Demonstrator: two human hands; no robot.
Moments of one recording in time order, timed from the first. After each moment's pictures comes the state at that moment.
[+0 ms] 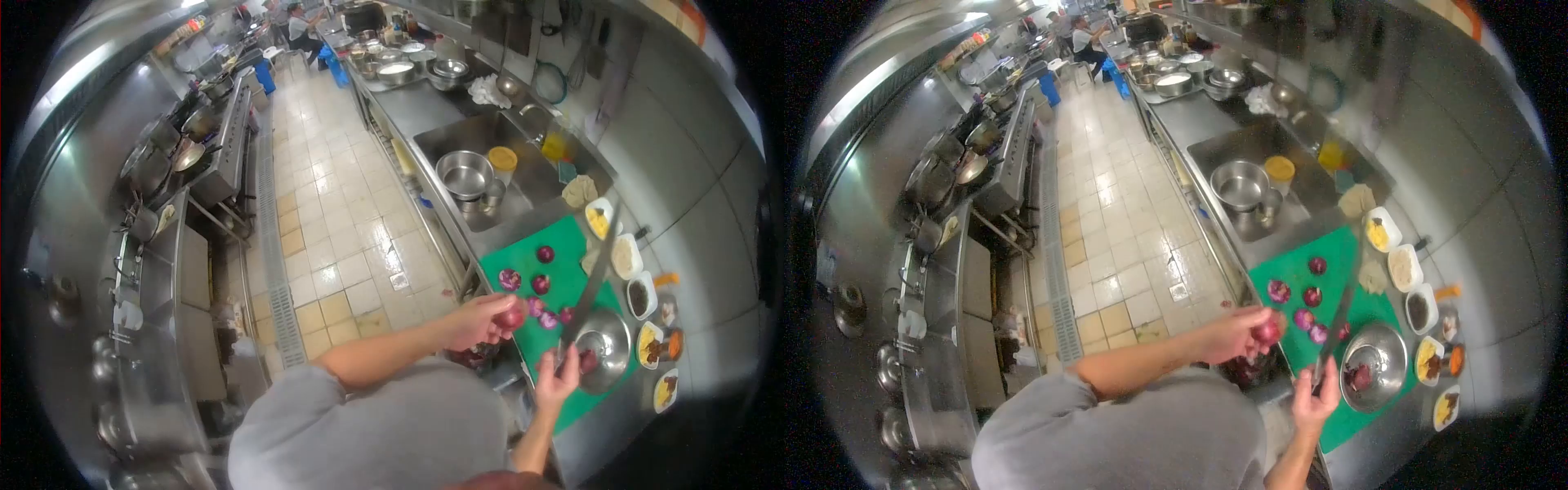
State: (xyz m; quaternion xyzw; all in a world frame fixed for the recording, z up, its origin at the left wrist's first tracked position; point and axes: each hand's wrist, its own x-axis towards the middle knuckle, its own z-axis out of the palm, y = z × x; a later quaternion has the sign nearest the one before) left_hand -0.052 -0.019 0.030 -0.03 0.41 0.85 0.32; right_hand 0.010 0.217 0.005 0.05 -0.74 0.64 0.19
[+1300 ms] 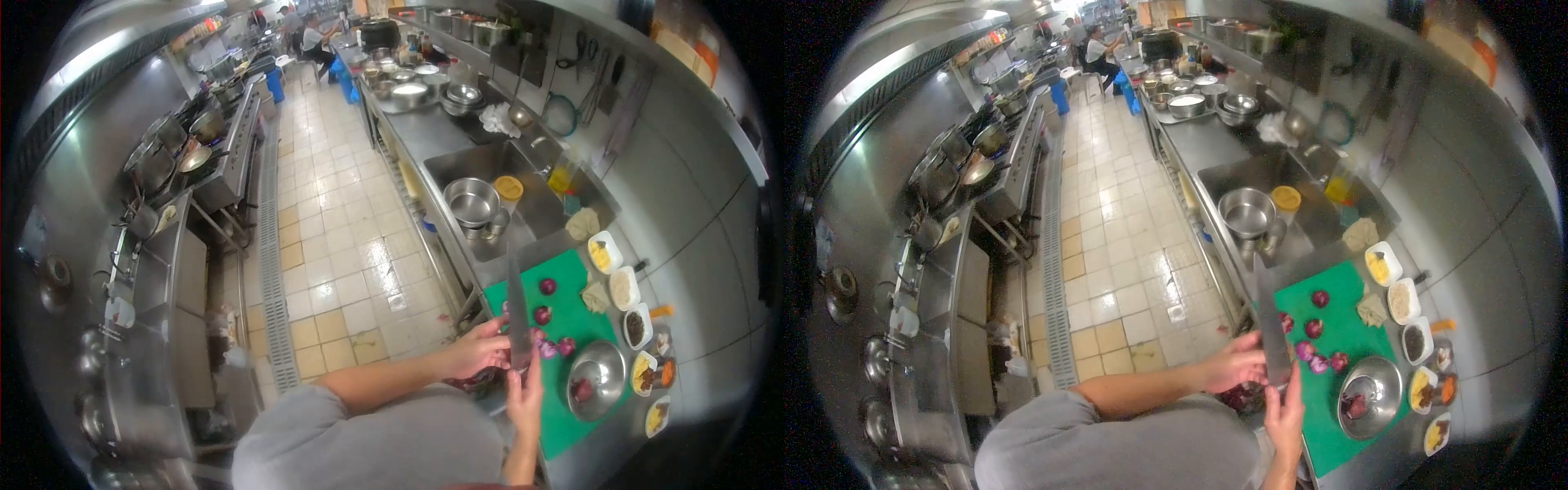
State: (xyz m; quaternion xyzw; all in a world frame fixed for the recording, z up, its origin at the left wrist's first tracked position) left_hand -0.040 -0.026 0.040 0.02 0.32 0.91 0.26; right_hand -0.005 0.166 0.015 0.19 -0.84 0.51 0.09
